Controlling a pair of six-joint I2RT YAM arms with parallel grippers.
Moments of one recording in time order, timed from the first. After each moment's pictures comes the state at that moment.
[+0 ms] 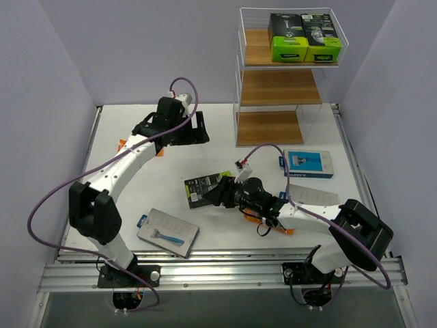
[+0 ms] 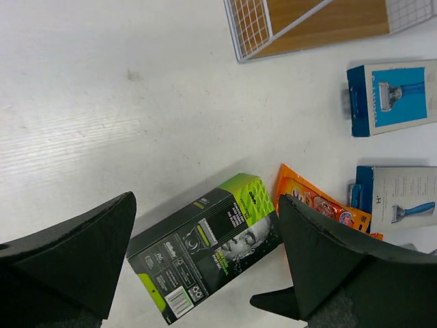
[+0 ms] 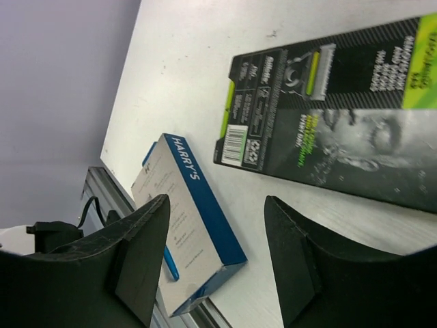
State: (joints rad) left arm -0.45 1.72 1.56 -0.54 0.13 -0.45; right arm 0.85 1.42 0.53 0.57 -0.09 0.87
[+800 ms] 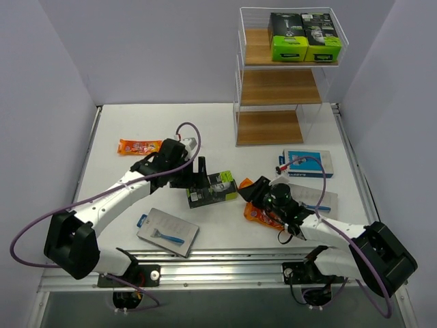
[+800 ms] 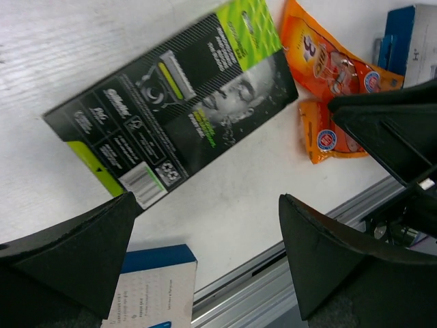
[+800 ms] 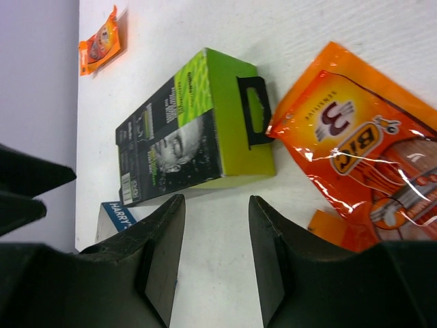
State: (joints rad) left arm -0.57 1.39 1.05 -0.51 0.18 -0.50; right arm 0.62 1.17 0.26 0.51 0.04 1.00
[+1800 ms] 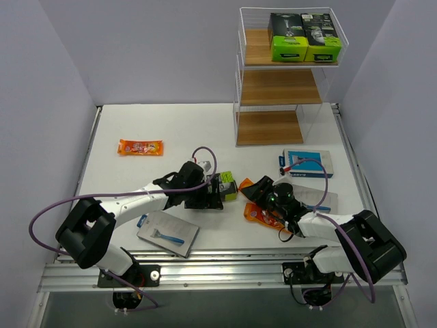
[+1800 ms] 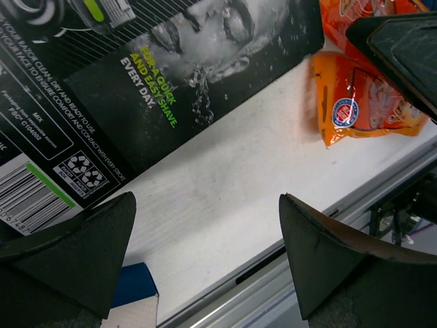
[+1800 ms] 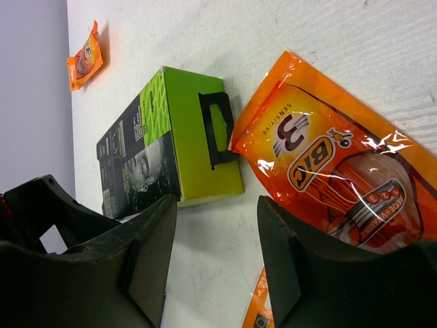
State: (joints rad) left arm -0.75 1.50 0.85 -0.26 0.19 -0.68; right arm 0.52 1.29 0.22 0.64 -0.03 1.03
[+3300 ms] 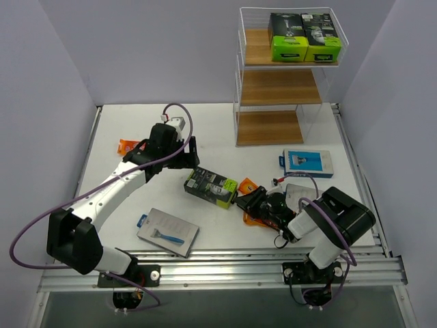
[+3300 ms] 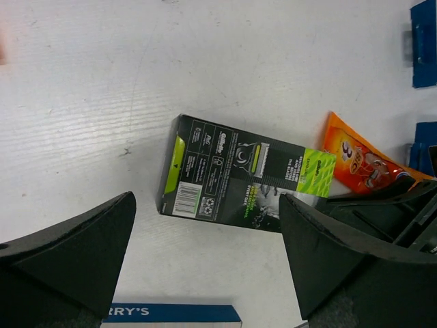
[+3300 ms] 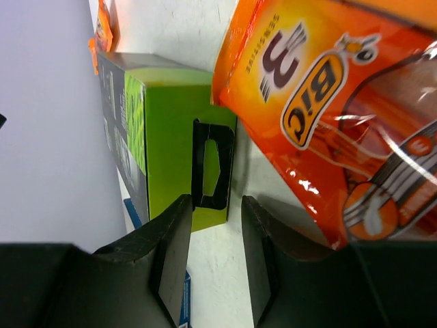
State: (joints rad) left arm -0.49 1.42 1.18 -0.46 0.01 -0.41; right arm 0.60 1.60 0.14 1.06 -0.07 1.27
